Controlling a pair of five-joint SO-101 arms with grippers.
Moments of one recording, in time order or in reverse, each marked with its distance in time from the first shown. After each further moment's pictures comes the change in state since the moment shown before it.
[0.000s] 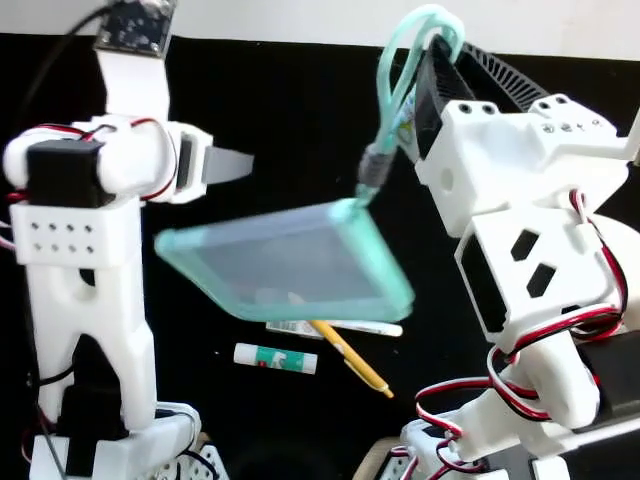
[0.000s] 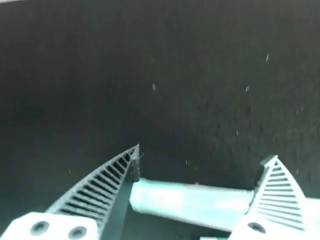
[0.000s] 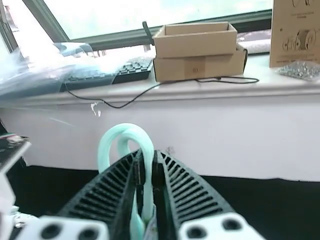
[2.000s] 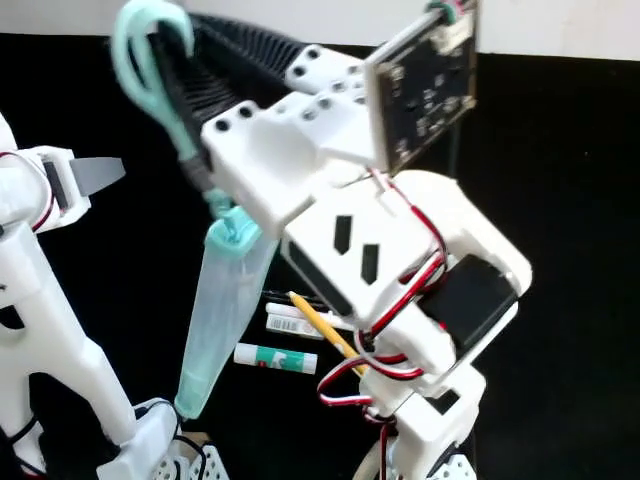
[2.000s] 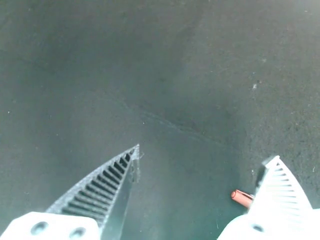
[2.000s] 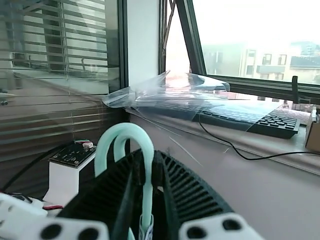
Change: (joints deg) left arm -25.9 -7.7 8.4 2.0 2.0; right arm -28.7 28.2 -30.8 -9.8 10.4
